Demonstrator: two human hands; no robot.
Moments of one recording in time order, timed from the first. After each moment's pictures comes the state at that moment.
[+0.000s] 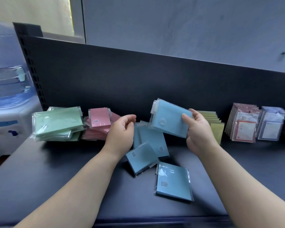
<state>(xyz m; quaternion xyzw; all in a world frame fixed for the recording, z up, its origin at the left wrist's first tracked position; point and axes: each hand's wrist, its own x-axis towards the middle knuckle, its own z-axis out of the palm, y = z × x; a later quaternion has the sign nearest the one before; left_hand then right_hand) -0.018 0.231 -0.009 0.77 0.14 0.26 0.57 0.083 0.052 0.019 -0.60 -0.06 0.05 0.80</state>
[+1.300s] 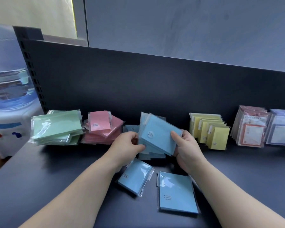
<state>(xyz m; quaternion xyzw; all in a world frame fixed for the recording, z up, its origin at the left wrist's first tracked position) -0.015 0.228 -0.021 0.81 0.14 0.11 0.56 0.074 0.064 -0.025 -0.61 -0.07 0.15 0.78</state>
